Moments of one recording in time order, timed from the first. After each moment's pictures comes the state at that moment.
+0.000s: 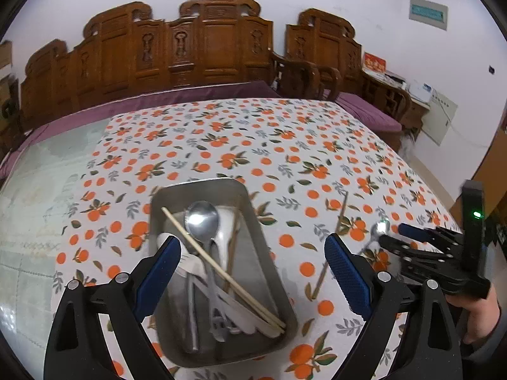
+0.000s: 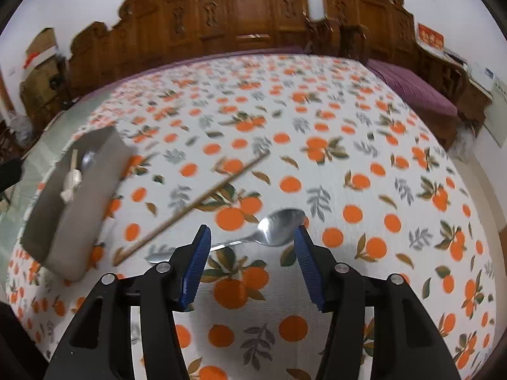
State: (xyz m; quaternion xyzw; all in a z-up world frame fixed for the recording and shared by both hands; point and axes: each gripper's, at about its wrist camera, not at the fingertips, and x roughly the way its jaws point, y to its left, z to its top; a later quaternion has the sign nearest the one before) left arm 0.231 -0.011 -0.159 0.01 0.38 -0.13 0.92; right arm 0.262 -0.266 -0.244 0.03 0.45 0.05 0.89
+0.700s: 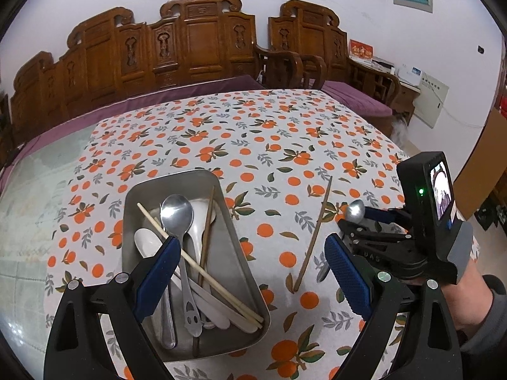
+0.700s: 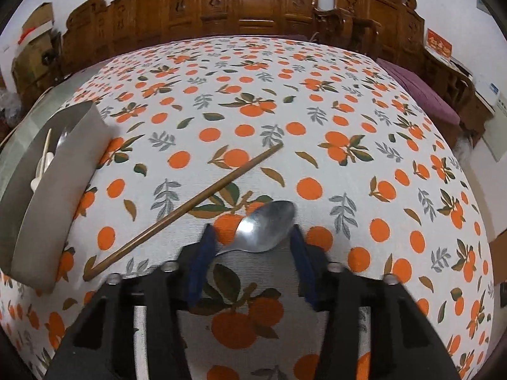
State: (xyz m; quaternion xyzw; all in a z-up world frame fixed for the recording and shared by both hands) left arm 0.222 -0.036 -0.168 0.04 0.38 -0.15 0.91; right arm 0.289 -0.238 -0.260 -0.03 0.46 0.06 0.88
